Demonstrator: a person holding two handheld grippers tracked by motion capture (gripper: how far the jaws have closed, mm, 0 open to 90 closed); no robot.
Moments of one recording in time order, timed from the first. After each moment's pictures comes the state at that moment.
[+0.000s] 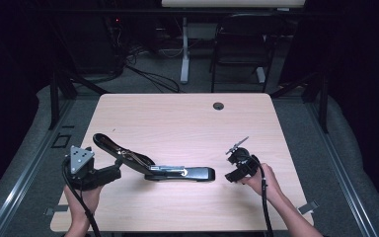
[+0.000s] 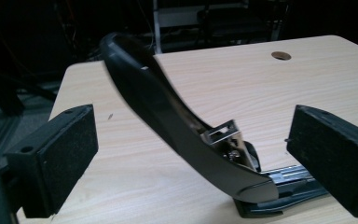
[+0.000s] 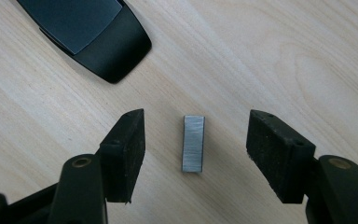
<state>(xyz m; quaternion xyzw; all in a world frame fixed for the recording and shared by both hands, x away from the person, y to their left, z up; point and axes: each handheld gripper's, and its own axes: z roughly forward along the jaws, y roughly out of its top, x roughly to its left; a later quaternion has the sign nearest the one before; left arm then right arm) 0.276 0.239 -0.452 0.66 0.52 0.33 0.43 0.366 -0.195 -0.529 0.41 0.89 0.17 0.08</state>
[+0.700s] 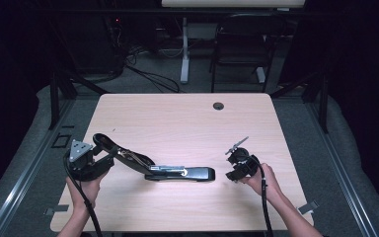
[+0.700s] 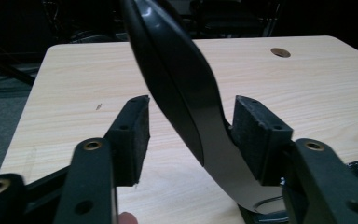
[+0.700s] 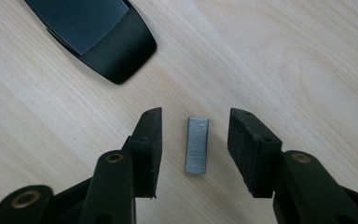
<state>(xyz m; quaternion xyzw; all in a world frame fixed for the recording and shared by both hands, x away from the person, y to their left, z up) 0.306 0.253 -0.470 0.66 0.53 0.28 0.44 0.366 -0.195 -0.529 0.41 0.90 0.16 0.08</state>
